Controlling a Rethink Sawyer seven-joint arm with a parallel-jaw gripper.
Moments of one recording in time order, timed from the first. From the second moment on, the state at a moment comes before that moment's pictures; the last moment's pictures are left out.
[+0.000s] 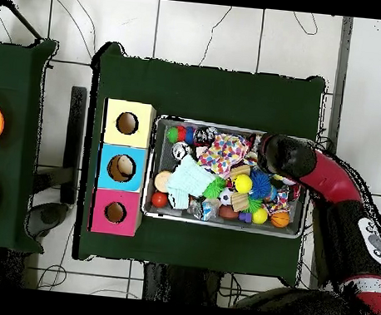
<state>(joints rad) -0.72 -0.39 0.27 1.38 -0.19 0.53 1.38</state>
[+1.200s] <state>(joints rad) -0.73 -0.37 0.27 1.36 -0.19 0.53 1.38</state>
